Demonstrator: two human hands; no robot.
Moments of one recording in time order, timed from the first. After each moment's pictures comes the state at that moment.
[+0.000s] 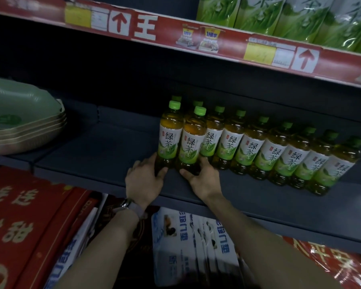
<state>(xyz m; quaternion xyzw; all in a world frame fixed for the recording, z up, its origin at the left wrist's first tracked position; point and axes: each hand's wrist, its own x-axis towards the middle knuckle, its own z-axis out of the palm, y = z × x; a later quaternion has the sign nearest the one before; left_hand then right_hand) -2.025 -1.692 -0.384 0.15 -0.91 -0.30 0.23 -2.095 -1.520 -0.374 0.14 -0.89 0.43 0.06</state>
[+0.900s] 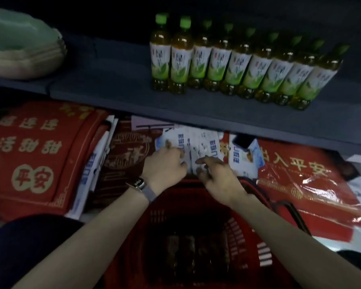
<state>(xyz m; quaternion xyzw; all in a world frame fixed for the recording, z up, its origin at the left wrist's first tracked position) -1.838 -1.563 -0.404 0.07 -0.97 -0.21 -0.02 -1.881 -1.372 -0.444 0.24 -0.94 0.25 -0.05</state>
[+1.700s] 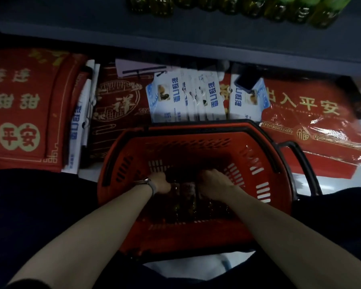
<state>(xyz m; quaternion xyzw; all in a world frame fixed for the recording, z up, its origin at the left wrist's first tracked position) -1.777 -1.547 -0.628 0.15 -0.87 -0.21 -0.41 -1.808 -1.334 -0.596 0.13 -0.92 0.09 -0.35</state>
